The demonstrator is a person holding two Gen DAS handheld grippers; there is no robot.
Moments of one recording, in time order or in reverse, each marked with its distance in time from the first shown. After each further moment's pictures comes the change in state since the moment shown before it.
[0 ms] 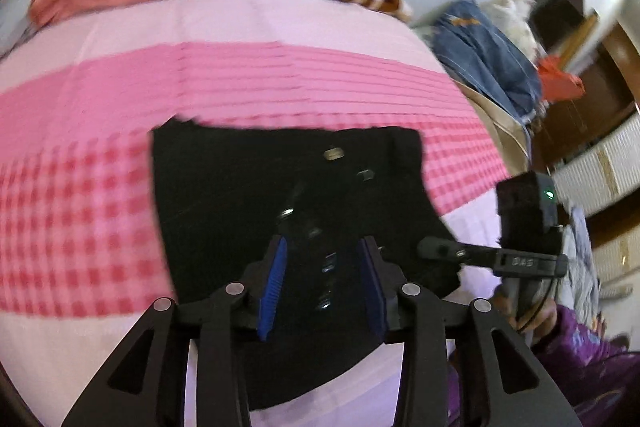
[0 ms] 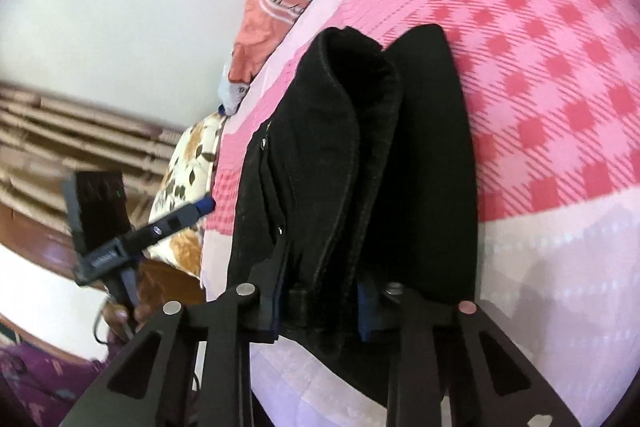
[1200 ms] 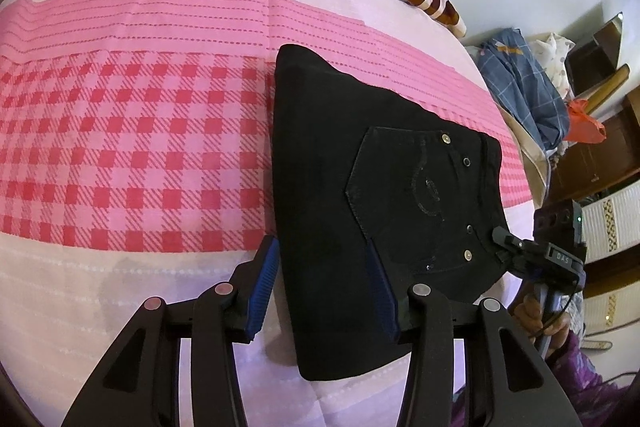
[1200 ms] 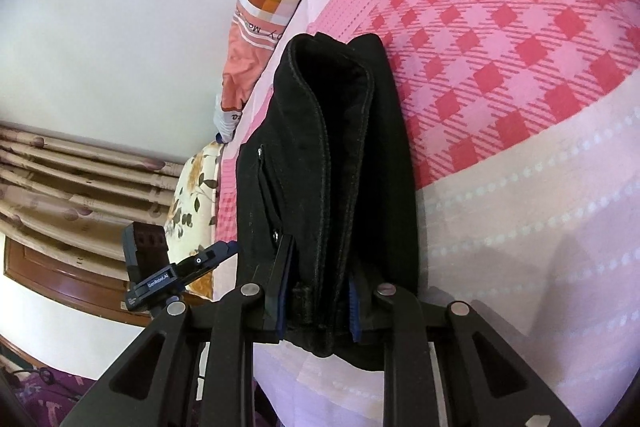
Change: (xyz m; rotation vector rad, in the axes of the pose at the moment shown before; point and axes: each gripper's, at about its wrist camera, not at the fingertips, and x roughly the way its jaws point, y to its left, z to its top) left arm 0.008 0.059 -0.042 -0.164 0.000 0.019; right arm -0.030 -0.033 -0.006 0.083 -0.049 0.017
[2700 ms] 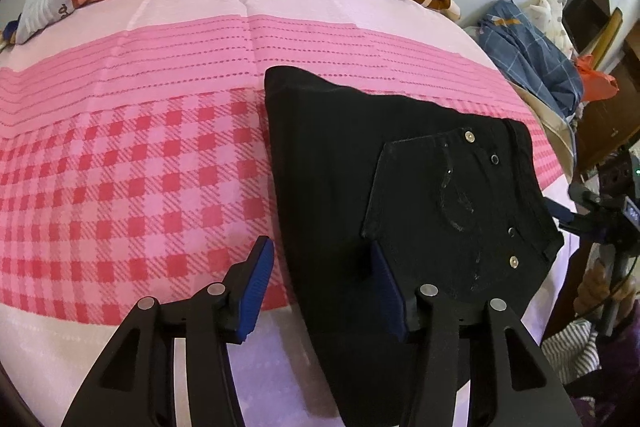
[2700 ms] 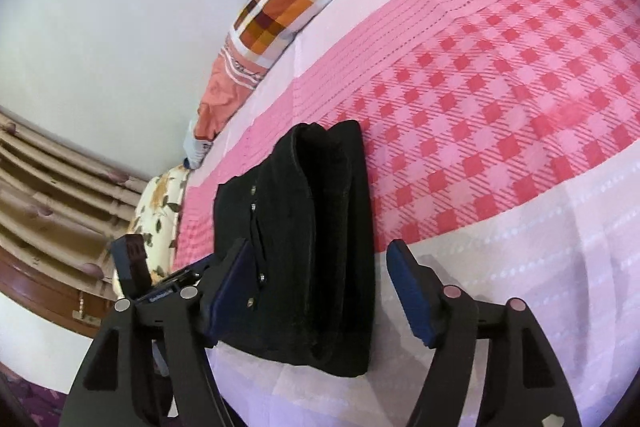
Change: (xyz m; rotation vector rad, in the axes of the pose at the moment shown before) left arm 0.033 -0.012 0.021 0.179 -0.055 0.098; right arm -0.041 0.029 0.016 -0.100 -0.134 -0.211
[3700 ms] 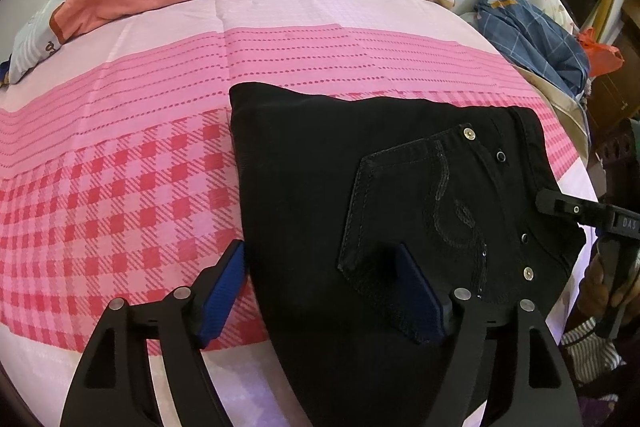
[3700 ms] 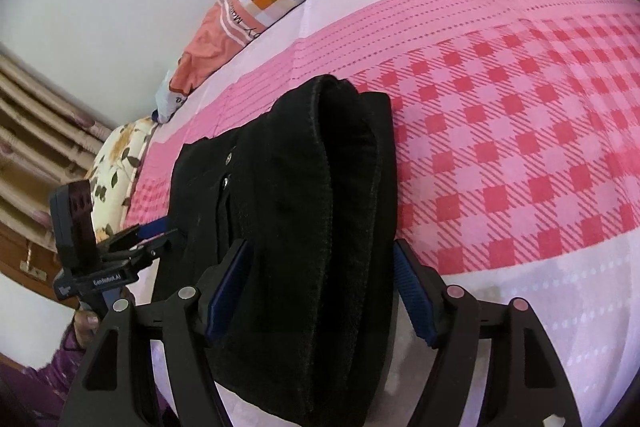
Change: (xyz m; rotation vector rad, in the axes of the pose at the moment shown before) left arm 0.022 -0.025 0.009 0.096 -0.015 0.074; right arm 0.053 0.030 -0.010 -0.195 0.057 -0.132
